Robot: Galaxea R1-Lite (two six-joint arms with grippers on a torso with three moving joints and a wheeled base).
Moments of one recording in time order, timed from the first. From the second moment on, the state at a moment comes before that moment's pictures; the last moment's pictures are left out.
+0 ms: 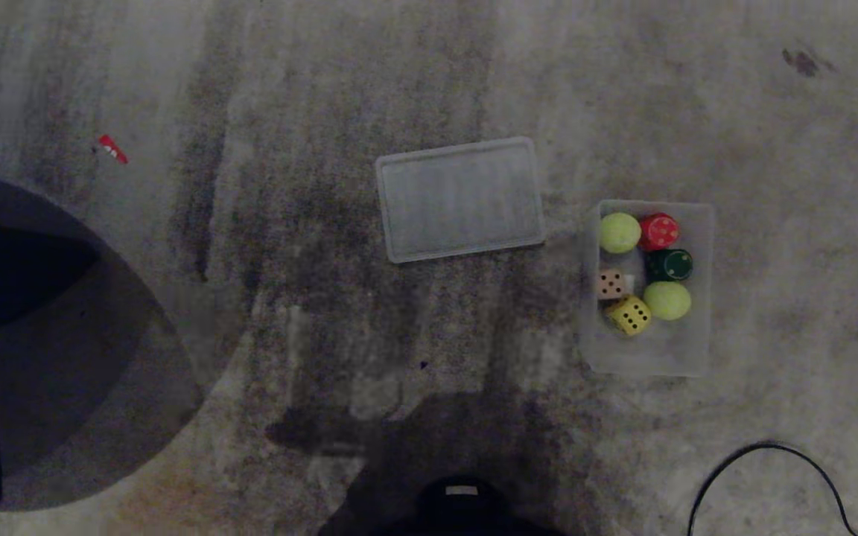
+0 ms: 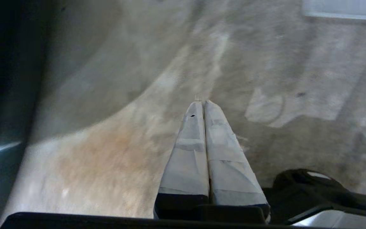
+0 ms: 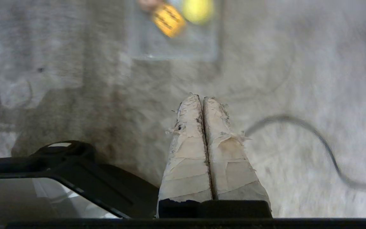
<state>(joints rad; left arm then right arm) 0.00 0.00 0.00 -0.01 0.07 -0.15 0.01 0.00 0.00 0.00 0.00 0.04</state>
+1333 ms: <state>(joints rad) 0.00 0.00 0.00 -0.01 0.07 -0.15 0.01 0.00 0.00 0.00 0.00 0.04</state>
